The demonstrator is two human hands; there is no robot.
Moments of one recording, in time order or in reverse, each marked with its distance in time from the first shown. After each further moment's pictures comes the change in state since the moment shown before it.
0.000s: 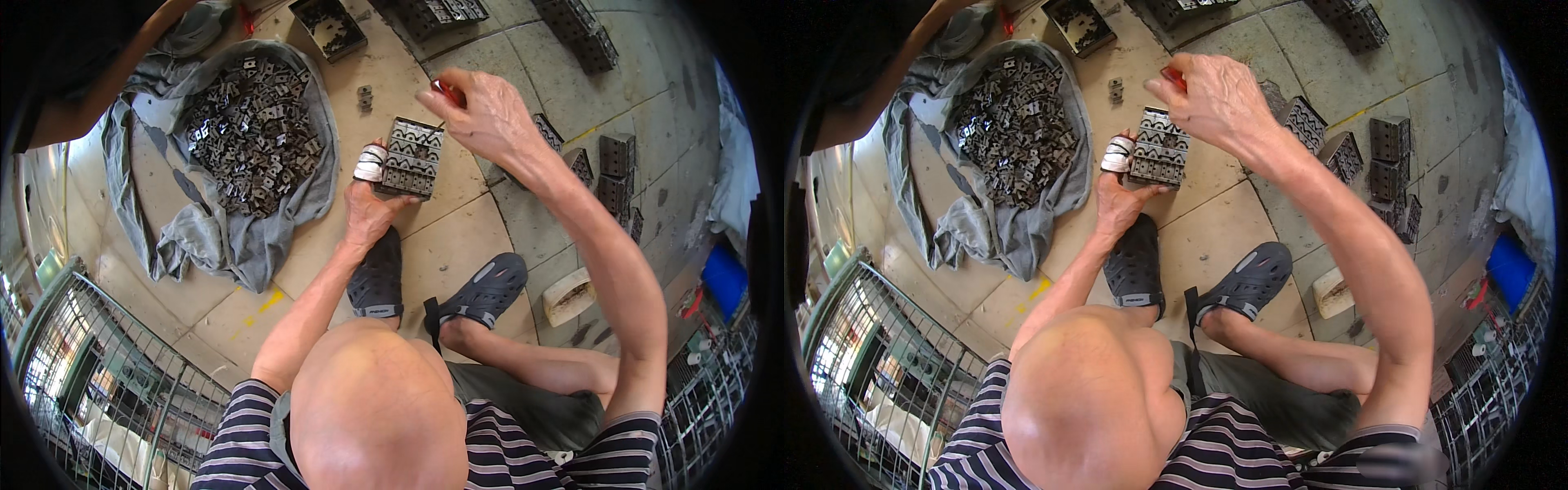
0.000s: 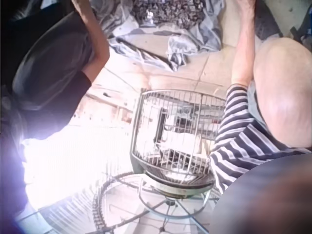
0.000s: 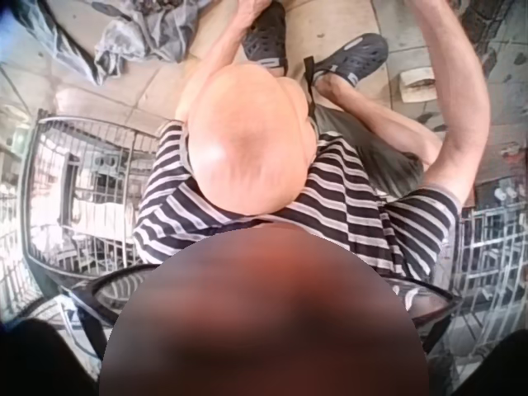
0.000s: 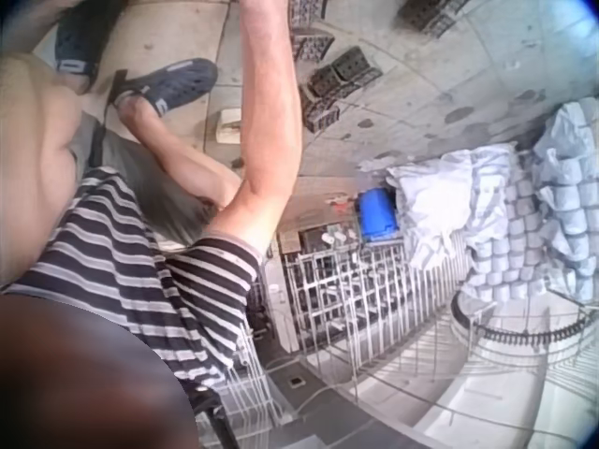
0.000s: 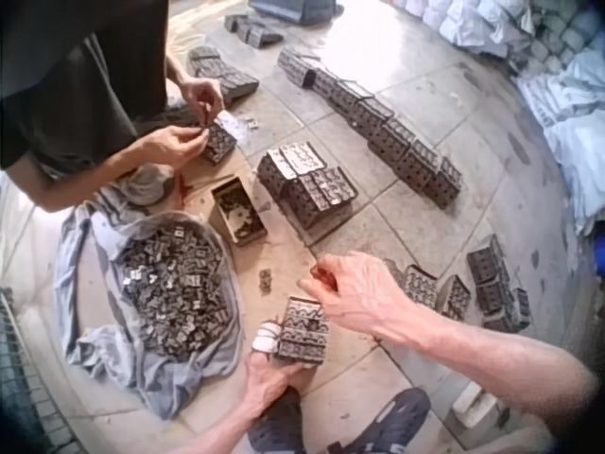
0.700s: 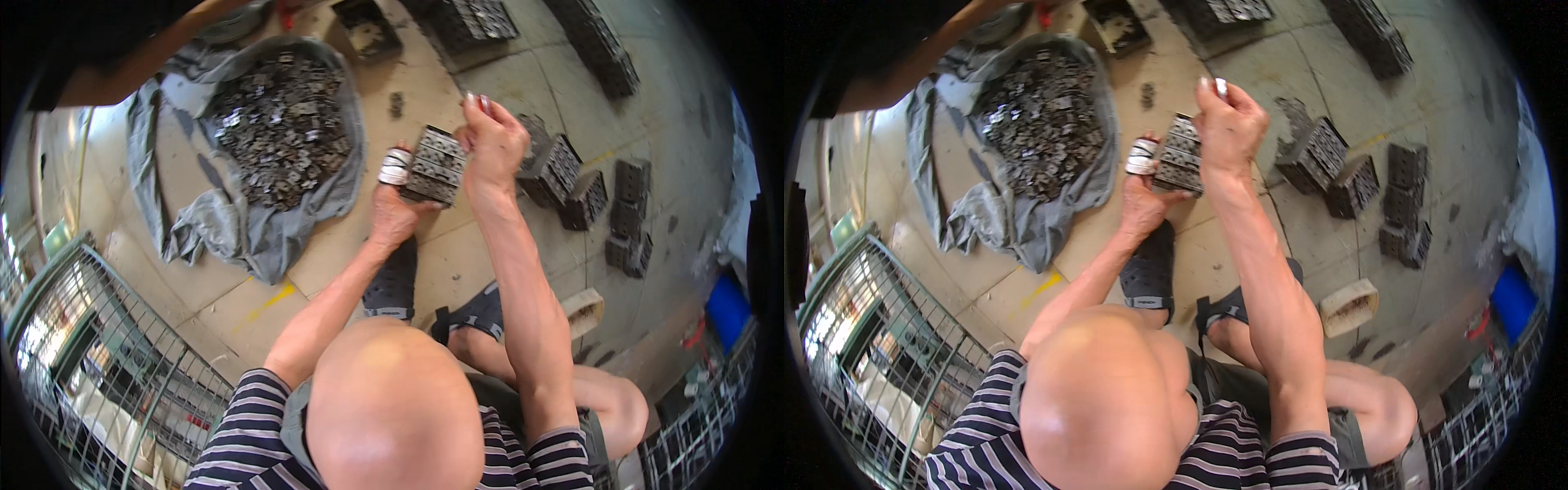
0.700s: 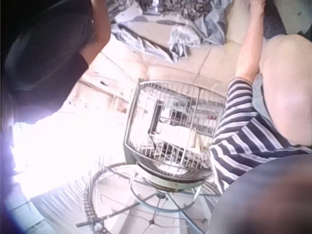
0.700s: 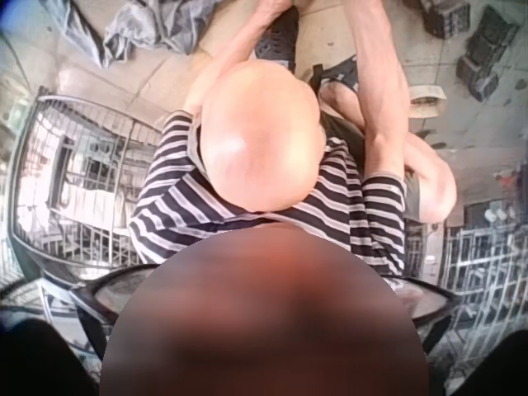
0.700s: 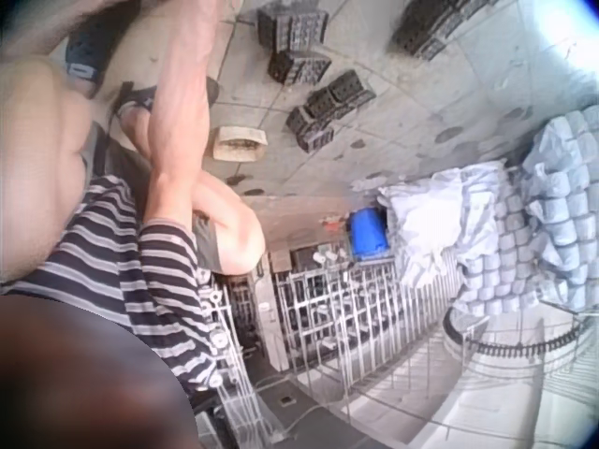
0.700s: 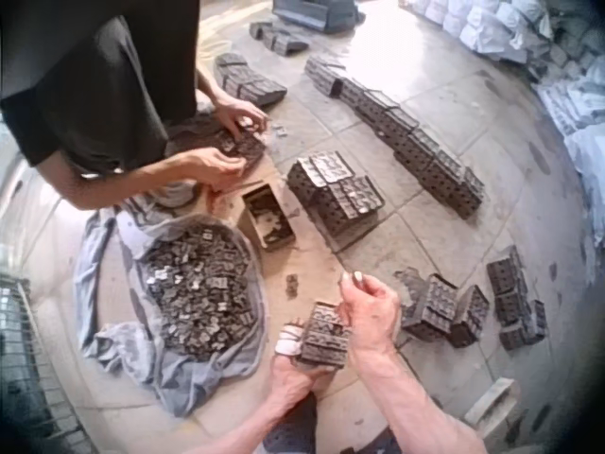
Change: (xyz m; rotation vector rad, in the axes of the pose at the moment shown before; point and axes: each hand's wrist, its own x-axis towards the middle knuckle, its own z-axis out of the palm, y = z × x) left_hand -0.001 -0.009 0.011 -0.200 0.035 -0.098; right_hand -0.016 -0.022 0.067 1.343 0.528 0.637
